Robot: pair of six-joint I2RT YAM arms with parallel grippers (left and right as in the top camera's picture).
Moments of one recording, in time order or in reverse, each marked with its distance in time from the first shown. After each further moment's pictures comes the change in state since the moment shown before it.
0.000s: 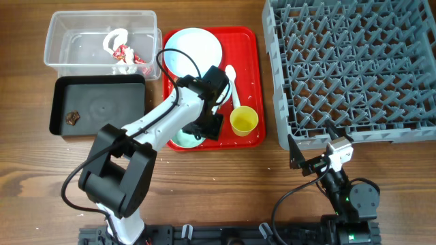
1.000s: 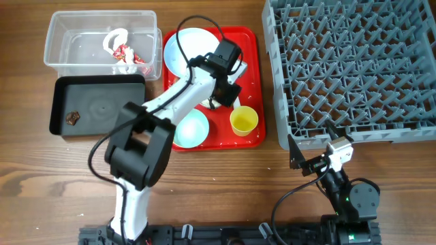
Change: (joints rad) left arm 0.019 0.234 0.267 0.272 -0.006 0.277; right arm 0.000 0.000 0.000 0.000 0.000 0.000
